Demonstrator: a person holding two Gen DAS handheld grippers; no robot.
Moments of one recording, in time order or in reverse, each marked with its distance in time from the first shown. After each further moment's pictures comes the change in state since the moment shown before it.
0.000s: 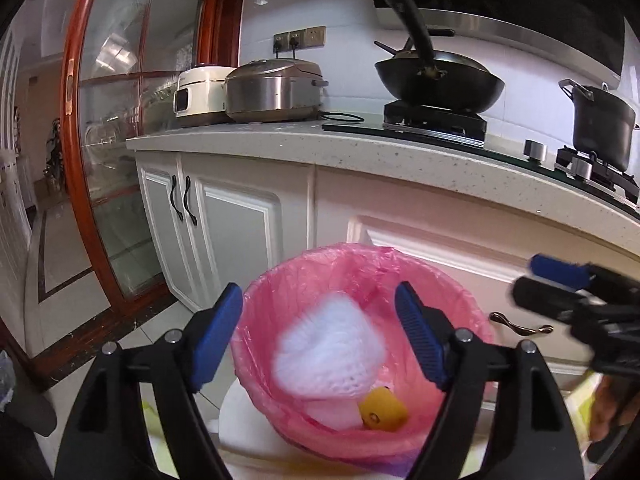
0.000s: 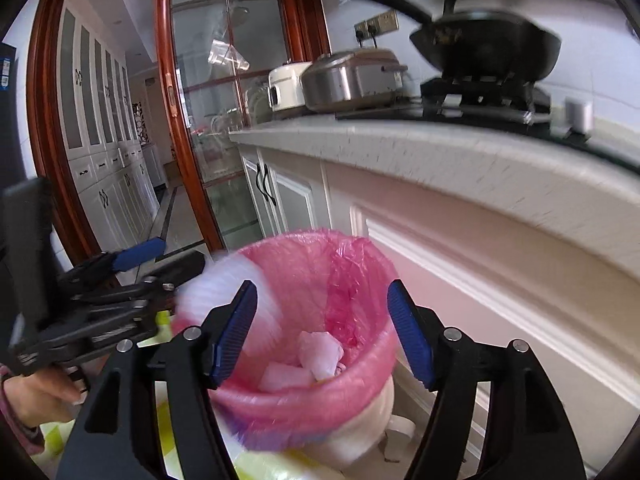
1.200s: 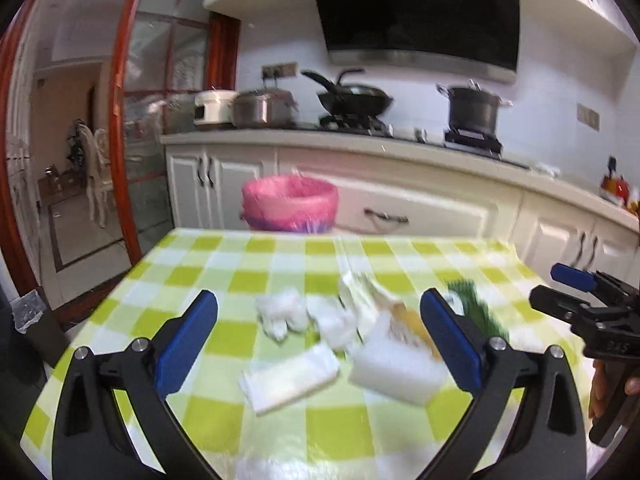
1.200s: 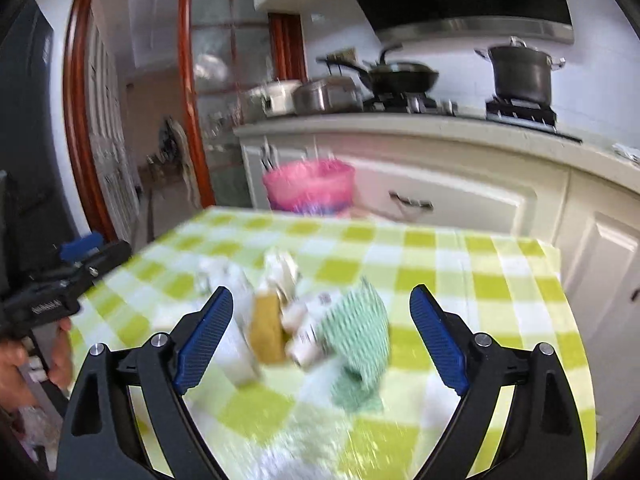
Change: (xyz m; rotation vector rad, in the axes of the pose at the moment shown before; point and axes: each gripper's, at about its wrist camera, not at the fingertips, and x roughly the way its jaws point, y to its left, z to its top) left arm -0.424 -0.088 -0.217 0.008 -0.034 -0.060; right arm -0.396 0.113 -0.254 0.022 -0.016 -0.181
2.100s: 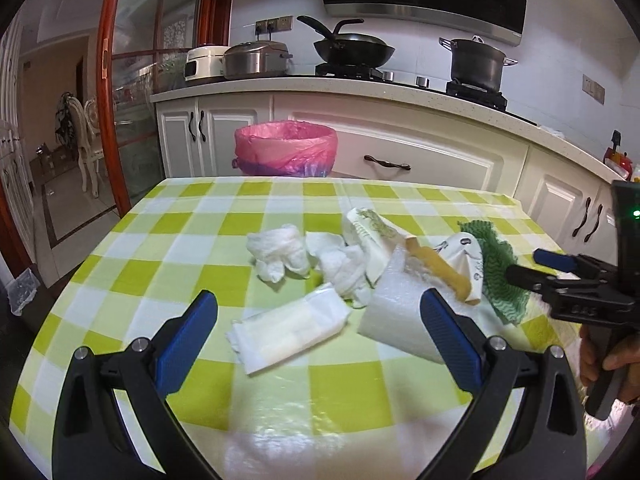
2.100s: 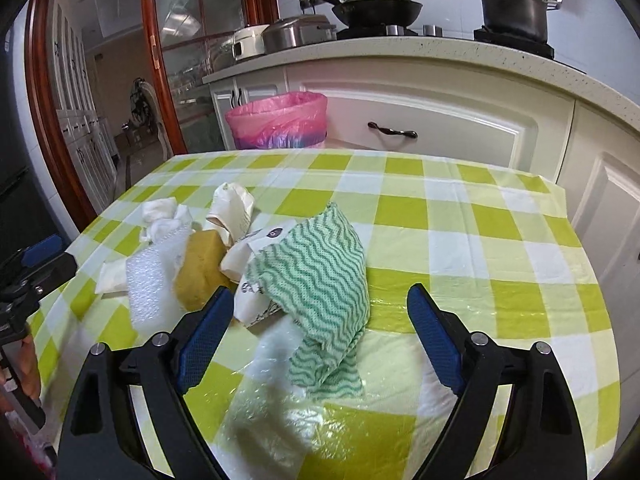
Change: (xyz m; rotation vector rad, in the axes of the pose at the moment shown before) left arm 0.041 0.003 -0.029 -0.007 0.149 -0.009; right arm 0.073 -0.025 -0.024 0.055 0.191 -0.047
